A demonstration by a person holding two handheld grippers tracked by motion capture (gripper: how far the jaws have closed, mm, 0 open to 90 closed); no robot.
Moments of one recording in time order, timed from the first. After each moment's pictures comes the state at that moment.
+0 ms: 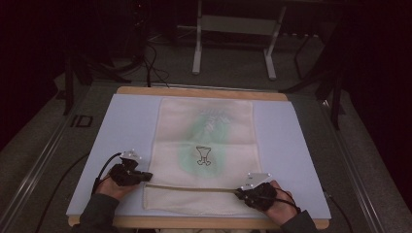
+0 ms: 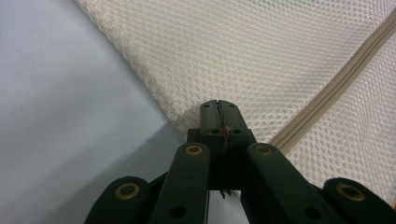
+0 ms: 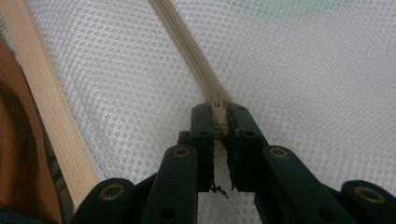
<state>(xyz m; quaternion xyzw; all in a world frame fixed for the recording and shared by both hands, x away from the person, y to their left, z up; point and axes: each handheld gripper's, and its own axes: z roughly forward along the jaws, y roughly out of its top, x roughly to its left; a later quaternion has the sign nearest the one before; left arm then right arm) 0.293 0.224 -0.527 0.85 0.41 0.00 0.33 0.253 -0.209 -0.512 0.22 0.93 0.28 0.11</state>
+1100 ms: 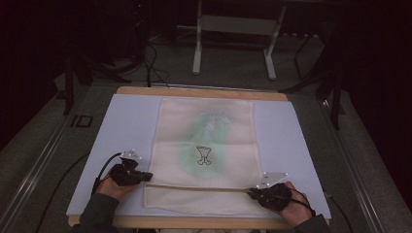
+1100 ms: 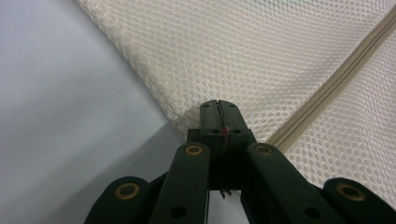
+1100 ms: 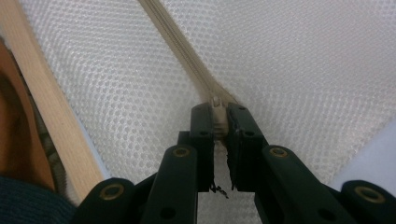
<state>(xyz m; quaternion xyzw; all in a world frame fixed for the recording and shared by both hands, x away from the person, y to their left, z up) 0.293 0.224 -0.527 0.85 0.40 0.00 0.33 0.252 -0.248 -0.506 0.25 0.92 0.29 0.10</state>
